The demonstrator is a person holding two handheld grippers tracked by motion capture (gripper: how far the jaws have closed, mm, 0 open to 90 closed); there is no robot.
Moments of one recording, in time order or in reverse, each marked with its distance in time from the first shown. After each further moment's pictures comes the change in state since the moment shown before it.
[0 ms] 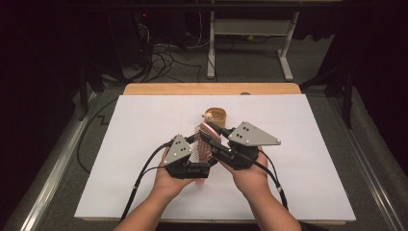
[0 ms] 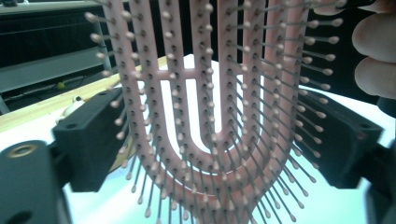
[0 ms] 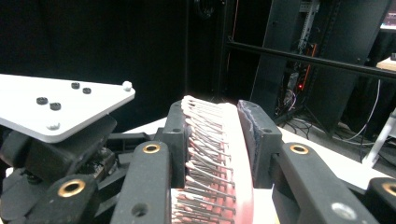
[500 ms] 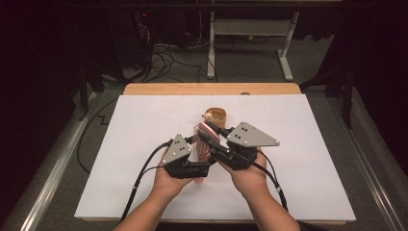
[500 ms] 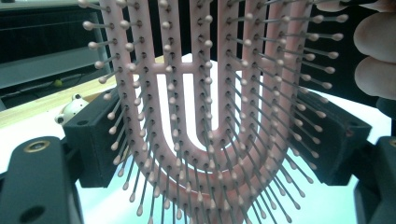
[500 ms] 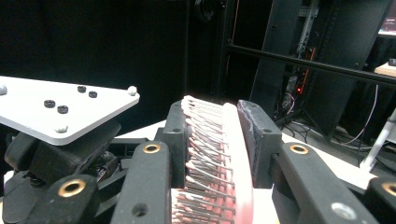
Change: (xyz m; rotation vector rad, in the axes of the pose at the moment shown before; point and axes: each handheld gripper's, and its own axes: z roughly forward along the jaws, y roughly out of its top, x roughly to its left) left arm 0.001 0.001 -0.002 0.002 -0.006 -0.010; right arm 0.003 0.002 0.001 -0.008 -0.005 -0.010
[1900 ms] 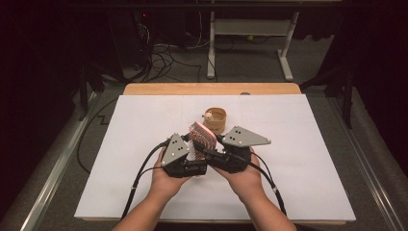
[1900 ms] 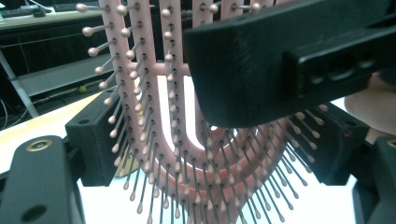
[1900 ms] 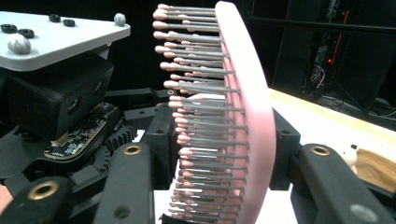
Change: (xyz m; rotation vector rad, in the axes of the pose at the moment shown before) left arm -0.001 0.004 -0.006 -0.009 0.075 0.038; right arm -0.002 -0.024 0.014 0.081 0.090 0.096
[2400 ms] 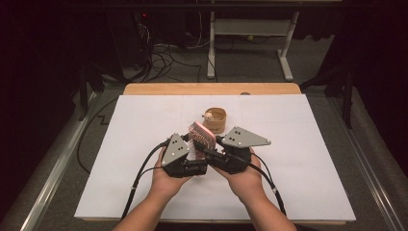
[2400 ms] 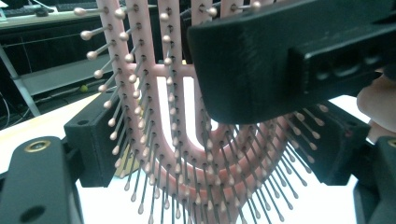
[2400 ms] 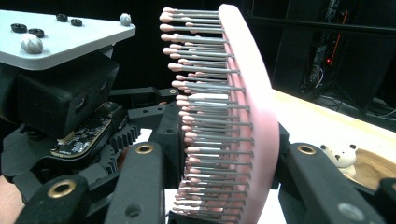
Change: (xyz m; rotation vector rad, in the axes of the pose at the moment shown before) left arm 0.000 0.000 0.000 -0.004 0.006 -0.004; right arm 0.002 0.002 -0.002 0.005 -0.006 -0.010
